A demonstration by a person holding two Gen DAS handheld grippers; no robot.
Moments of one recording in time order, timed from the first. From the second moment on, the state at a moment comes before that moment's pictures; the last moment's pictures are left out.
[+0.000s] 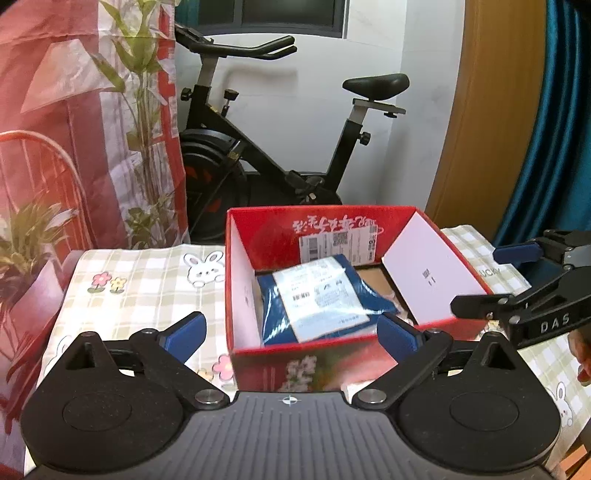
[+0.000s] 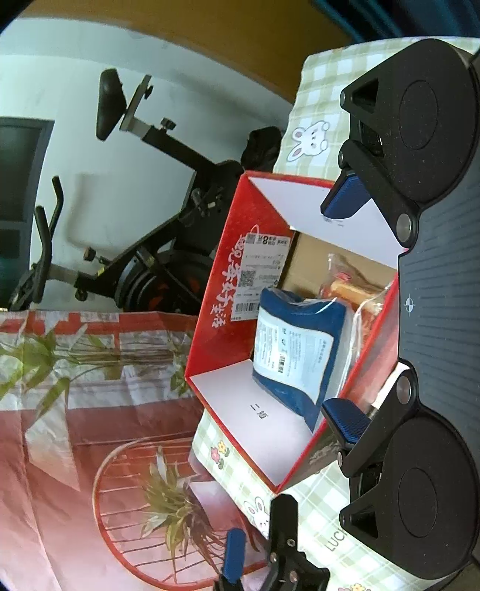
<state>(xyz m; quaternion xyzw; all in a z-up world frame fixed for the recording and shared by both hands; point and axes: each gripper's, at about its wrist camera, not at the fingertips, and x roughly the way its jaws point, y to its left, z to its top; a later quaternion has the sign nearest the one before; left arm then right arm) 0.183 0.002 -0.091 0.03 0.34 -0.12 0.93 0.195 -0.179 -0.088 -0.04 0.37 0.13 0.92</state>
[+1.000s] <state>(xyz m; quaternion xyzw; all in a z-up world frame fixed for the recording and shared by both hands) 0.096 0.011 -0.165 -0.01 0.41 -0.15 0.90 0.072 -0.154 -0.168 0.01 0.45 0.15 0.88</state>
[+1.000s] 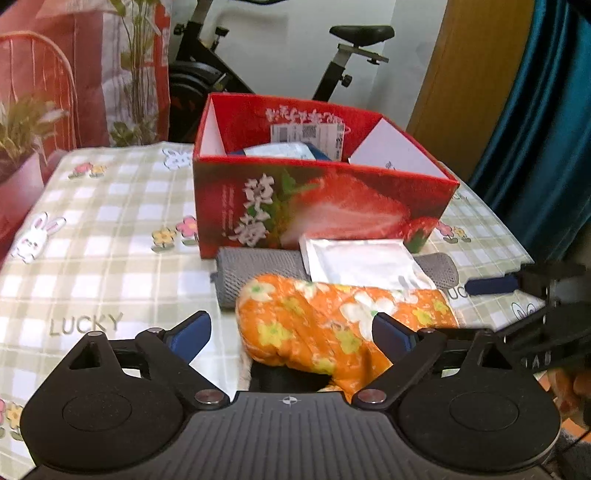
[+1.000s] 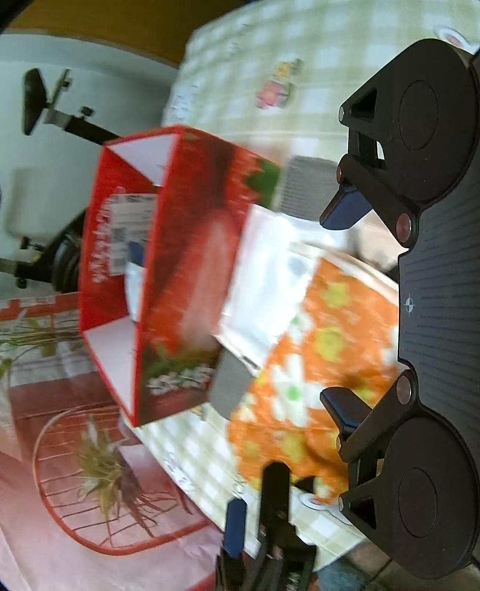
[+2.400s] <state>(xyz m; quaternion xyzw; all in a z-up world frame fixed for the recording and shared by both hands) 0.103 0.027 -0.192 -0.11 0.40 -0.15 0.90 0.076 -0.159 -0.189 0.07 0.42 0.15 0.89</state>
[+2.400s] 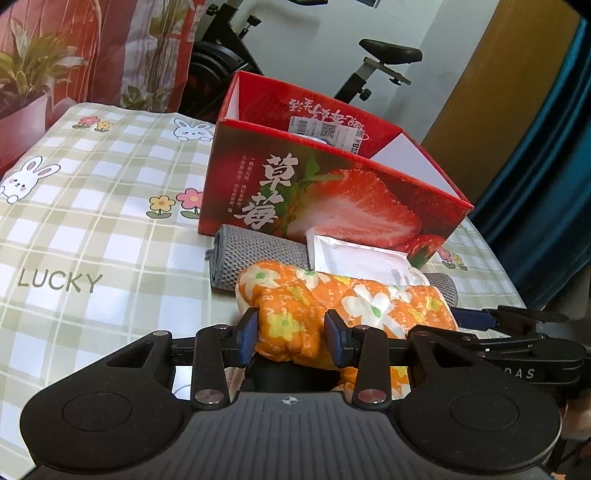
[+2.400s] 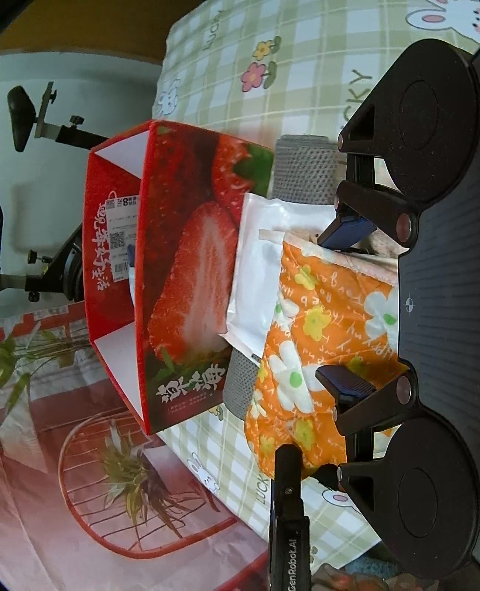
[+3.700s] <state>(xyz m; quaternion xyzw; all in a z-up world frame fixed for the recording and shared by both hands) 0.129 0.022 -0.106 -0.08 0.28 -0.17 0.94 0.112 -0.176 -0.096 0.05 0.30 0.18 0.94</state>
